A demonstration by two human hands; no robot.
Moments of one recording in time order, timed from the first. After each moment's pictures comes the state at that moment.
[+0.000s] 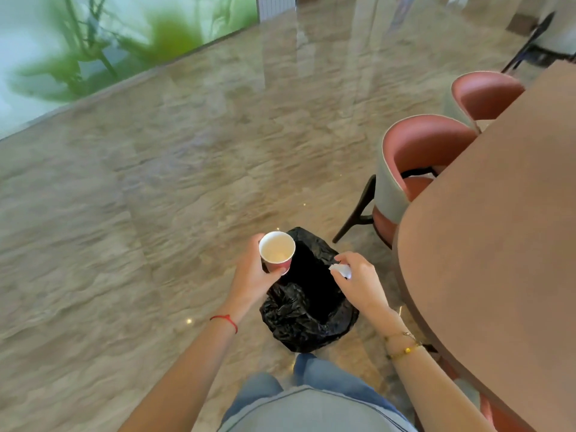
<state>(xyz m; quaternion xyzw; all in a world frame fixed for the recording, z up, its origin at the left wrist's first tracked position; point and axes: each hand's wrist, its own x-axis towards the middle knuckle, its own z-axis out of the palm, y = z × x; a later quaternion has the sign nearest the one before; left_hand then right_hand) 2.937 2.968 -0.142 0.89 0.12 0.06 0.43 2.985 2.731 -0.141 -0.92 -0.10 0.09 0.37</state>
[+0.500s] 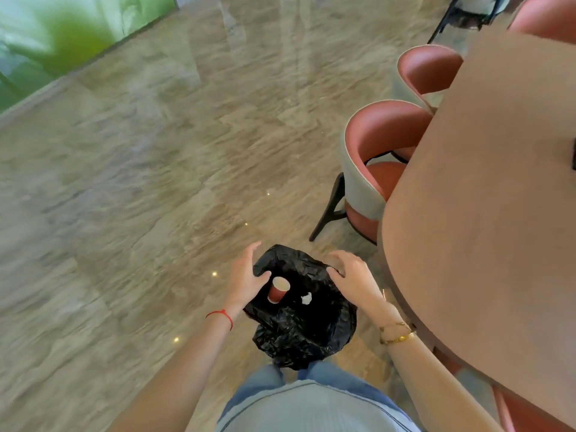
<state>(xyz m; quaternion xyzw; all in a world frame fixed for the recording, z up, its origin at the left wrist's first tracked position) 3.074 3.003 -0.169 0.92 0.05 -0.10 0.39 3.075 2.748 -0.149 -0.93 0.00 0.14 0.34</state>
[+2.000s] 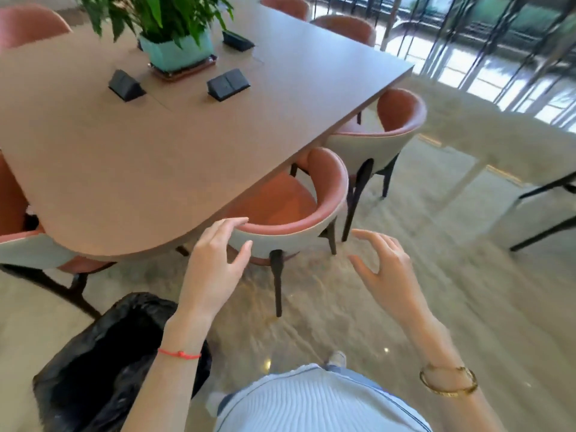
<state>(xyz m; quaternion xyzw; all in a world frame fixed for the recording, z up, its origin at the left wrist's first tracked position) 2.735 2.759 -0.022 0.70 -0.61 -0.15 0.33 2.455 2.710 -0.036 -0.76 0.56 -0.27 0.21</state>
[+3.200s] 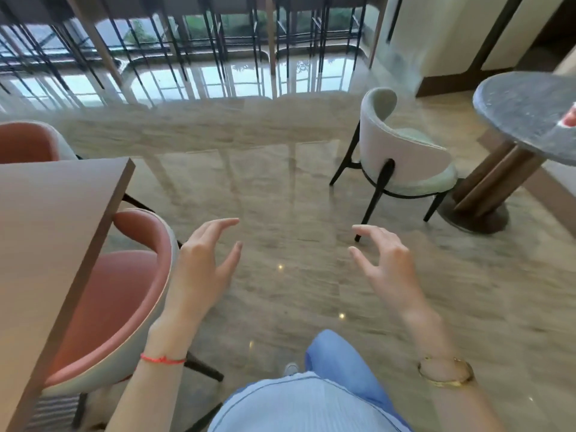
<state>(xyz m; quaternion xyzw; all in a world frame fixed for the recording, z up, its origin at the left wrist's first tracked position) 2.151 2.116 -0.005 0.38 -0.85 -0.25 0.26 1.908 2.283 -0.030 -0.44 0.82 -0.36 0.10</state>
